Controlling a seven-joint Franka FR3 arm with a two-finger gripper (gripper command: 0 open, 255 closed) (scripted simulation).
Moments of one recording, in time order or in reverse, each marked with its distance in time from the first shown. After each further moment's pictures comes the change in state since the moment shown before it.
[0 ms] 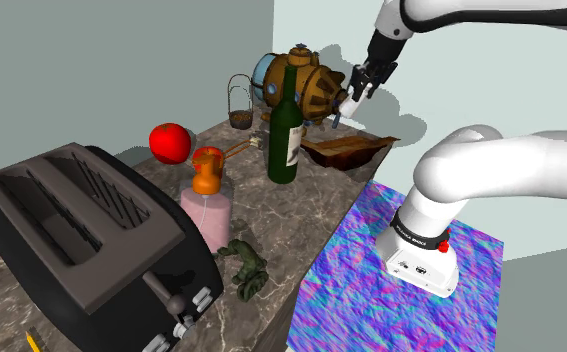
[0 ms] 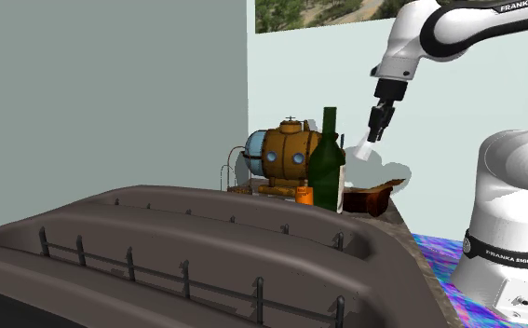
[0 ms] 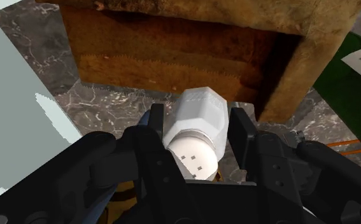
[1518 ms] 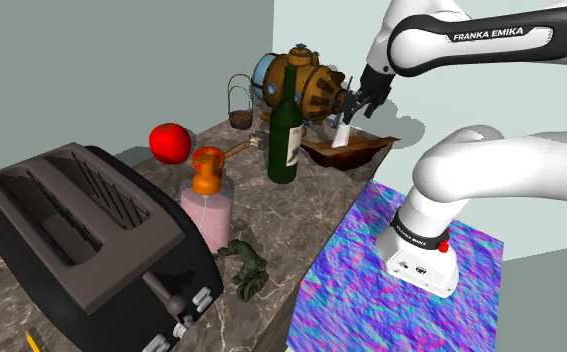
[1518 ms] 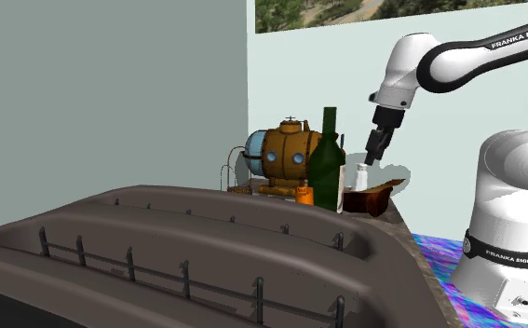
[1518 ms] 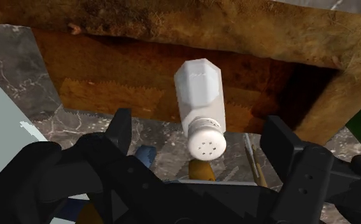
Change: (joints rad) arm -0.020 -0.010 -0.025 -0.191 -0.031 0.181 0.005
